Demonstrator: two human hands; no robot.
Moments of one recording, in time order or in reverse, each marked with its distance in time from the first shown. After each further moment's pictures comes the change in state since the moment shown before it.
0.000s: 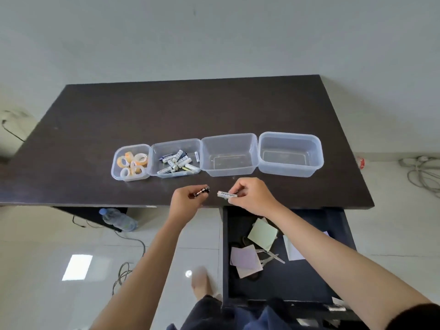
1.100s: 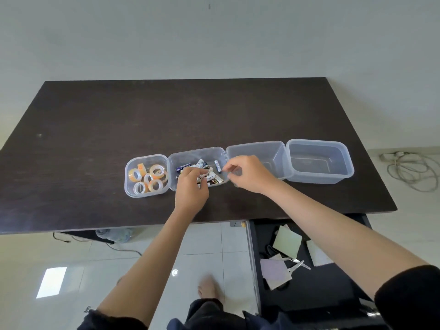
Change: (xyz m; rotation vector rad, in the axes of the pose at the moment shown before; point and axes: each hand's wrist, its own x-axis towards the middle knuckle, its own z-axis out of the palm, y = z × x) left_hand 0.089 -0.007 -0.064 0.258 0.101 0.345; right_hand 0.105 -0.077 0.043 -0.283 0.046 -0.088
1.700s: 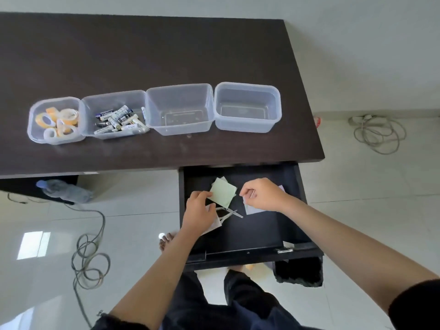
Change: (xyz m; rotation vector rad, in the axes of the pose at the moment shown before) left_hand -0.187 0.054 0.208 0.016 -0.383 -0.234; right_hand -0.210 0.205 -0.045 -0.081 -0.310 0.340
